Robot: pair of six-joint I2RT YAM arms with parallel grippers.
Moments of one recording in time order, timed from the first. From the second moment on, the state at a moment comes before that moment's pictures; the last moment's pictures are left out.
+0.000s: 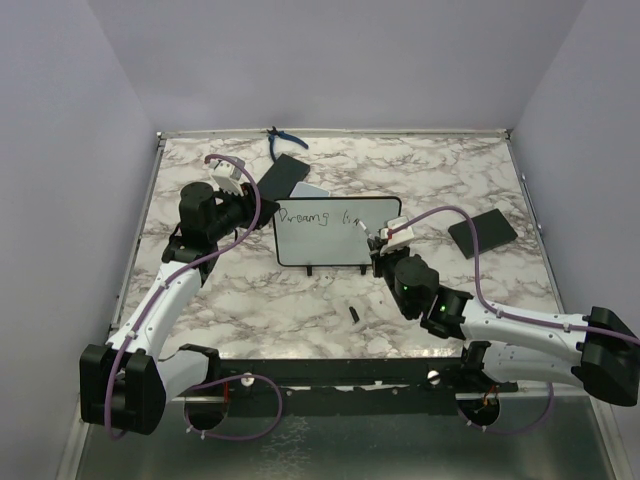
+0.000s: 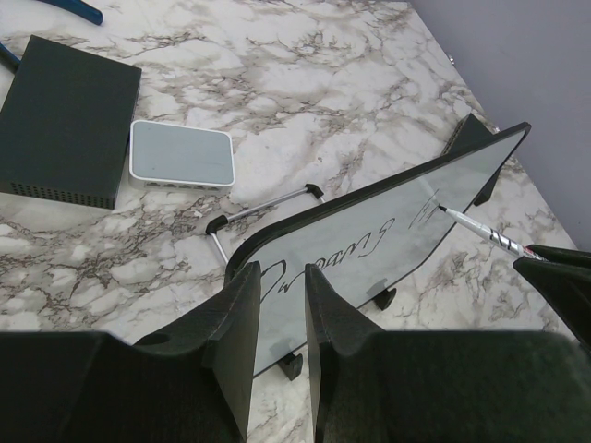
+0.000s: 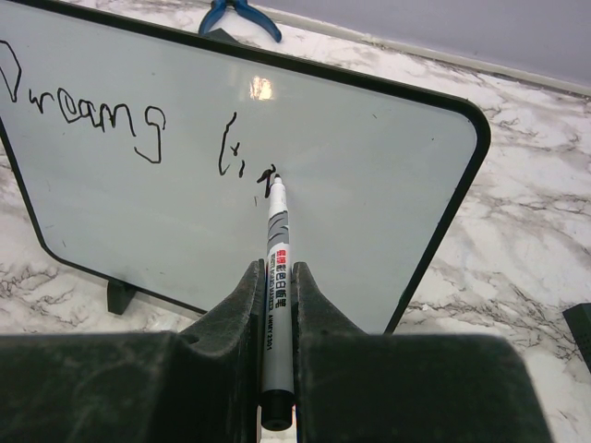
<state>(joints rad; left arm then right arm) -0.19 1.10 0.76 0.11 0.49 -0.34 1.05 1.07 0.53 0.40 0.74 0.02</state>
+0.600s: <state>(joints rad) -0.19 1.10 0.76 0.11 0.49 -0.34 1.05 1.06 0.53 0.35 0.75 0.08</state>
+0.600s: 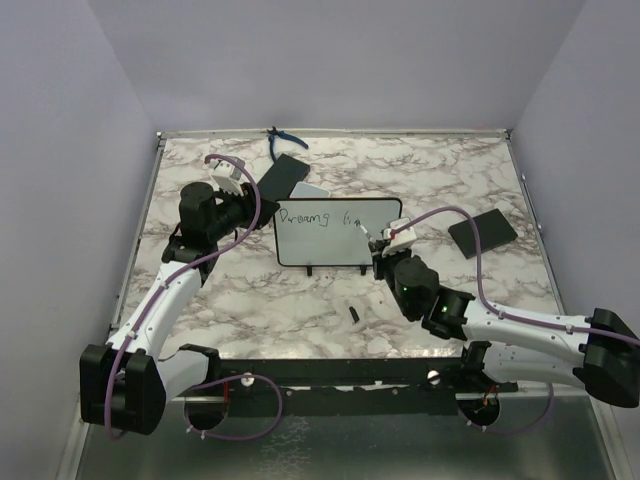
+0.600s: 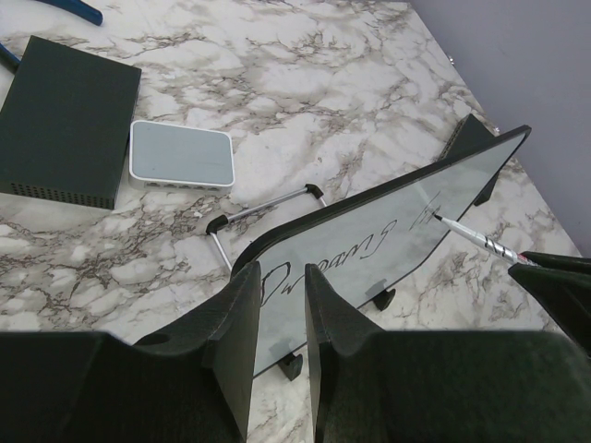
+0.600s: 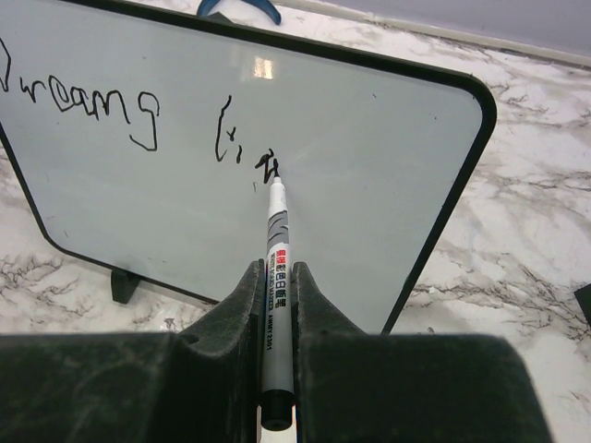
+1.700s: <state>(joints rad) -0.19 1.08 0.75 0.13 0.49 -0.34 1.05 0.95 0.49 0.36 0.67 0.09</state>
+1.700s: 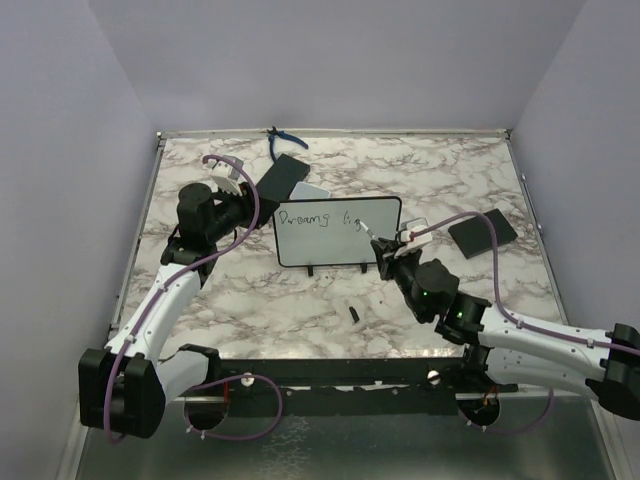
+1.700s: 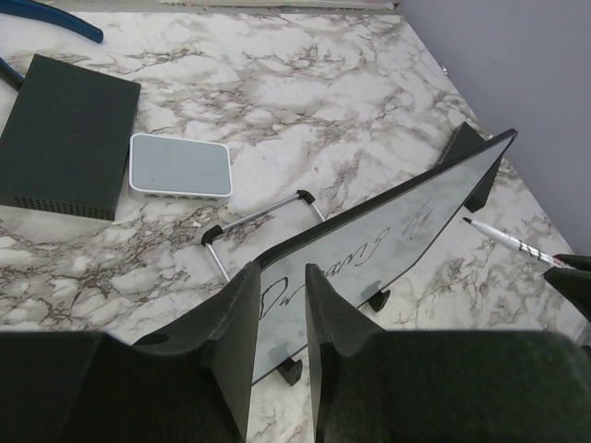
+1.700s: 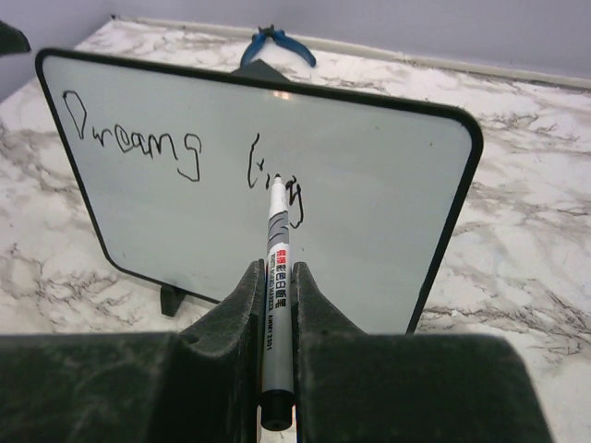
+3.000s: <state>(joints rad) -0.19 1.01 0.73 0.14 0.43 -0.34 1.02 1.04 0.50 0.50 0.74 -0.05</state>
